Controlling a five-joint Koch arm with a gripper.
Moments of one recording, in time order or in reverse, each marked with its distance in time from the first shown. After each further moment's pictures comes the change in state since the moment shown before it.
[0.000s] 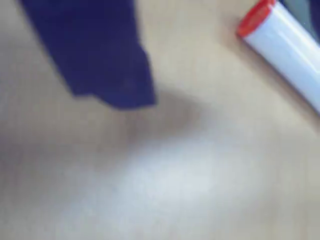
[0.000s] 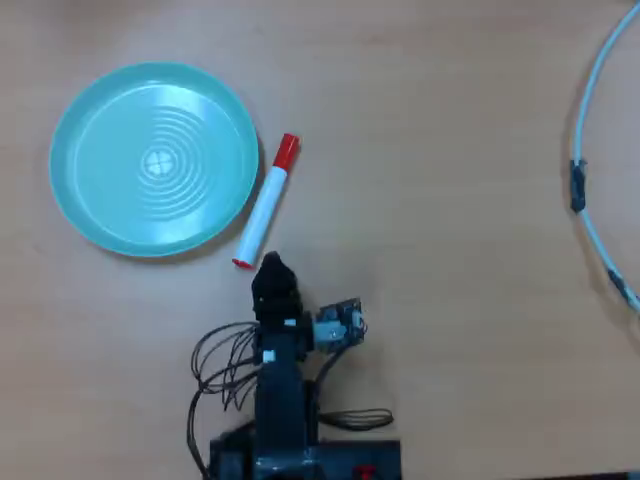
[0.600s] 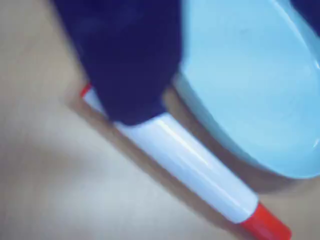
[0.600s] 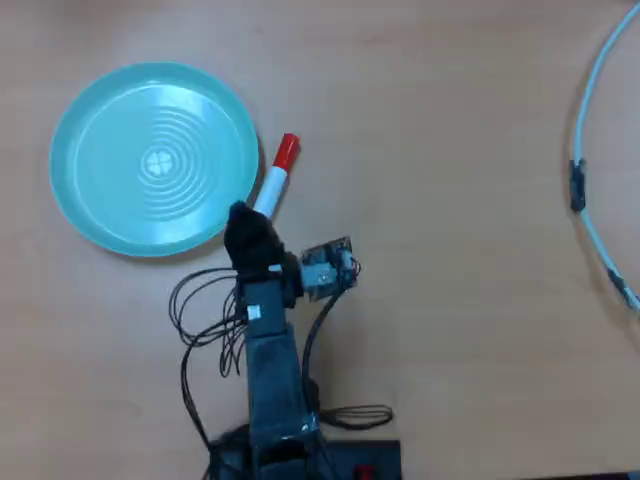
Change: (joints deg) arm -5.1 -14.1 -35.7 18.4 -15.3
